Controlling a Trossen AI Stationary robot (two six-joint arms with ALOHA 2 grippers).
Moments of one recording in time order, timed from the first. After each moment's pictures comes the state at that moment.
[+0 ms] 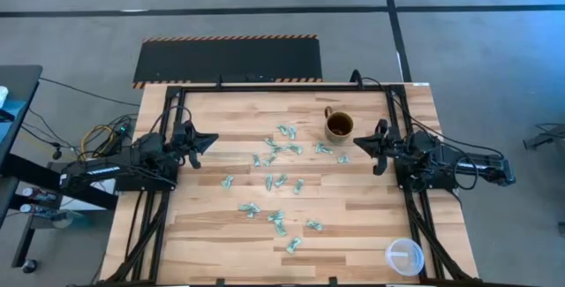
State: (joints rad) left arm 0.20 0.01 0.01 0.05 -0.14 -0.41; right arm -0.13 0.01 0.01 0.01 0.08 0.20
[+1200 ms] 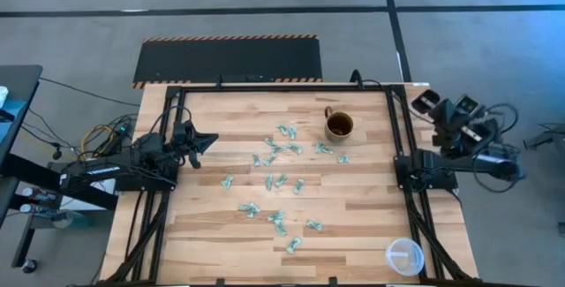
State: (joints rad) left arm 0.20 0.01 0.01 0.05 -0.14 -0.41; right arm -0.12 0.24 0.42 0.85 -0.06 0.66
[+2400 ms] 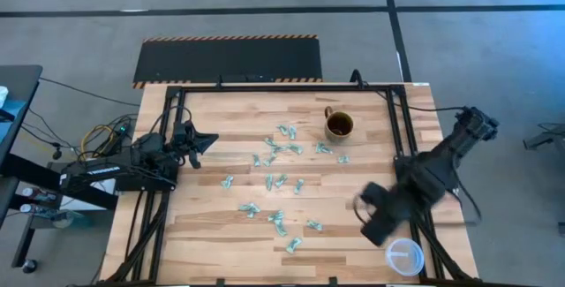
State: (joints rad) left arm 0.20 0.01 0.01 0.05 -0.14 -0.41; right arm 0.79 1.39 1.35 -1.24 -0.08 1.49
